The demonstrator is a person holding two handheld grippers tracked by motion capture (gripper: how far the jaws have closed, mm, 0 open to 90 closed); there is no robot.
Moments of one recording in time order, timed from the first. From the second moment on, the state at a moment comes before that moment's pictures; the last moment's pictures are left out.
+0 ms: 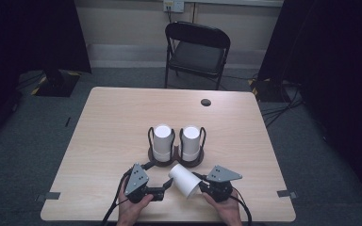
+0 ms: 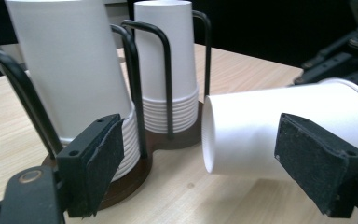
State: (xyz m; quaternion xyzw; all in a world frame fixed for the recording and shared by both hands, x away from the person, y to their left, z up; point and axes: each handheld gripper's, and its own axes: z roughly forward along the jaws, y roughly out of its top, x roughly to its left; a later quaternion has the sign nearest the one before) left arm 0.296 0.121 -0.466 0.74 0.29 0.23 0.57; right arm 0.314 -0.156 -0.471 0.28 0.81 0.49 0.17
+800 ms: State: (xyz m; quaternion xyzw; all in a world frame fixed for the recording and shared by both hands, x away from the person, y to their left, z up) left arm 0.290 0.108 -0.469 0.78 0.24 0.24 0.53; right arm 0.336 -0.155 -0.447 0.27 0.85 0.44 0.12
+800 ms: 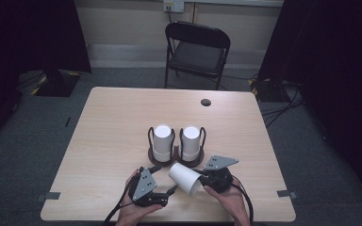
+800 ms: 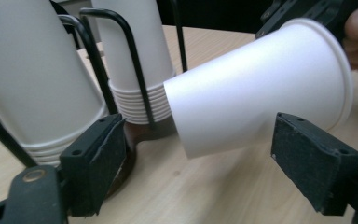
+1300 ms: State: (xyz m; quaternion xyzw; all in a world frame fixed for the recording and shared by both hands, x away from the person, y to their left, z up) left arm 0.282 0.099 -0.477 0.80 0.20 0.27 0.49; right arm 0.348 -0.142 -0.435 0.25 0.88 0.41 0.08
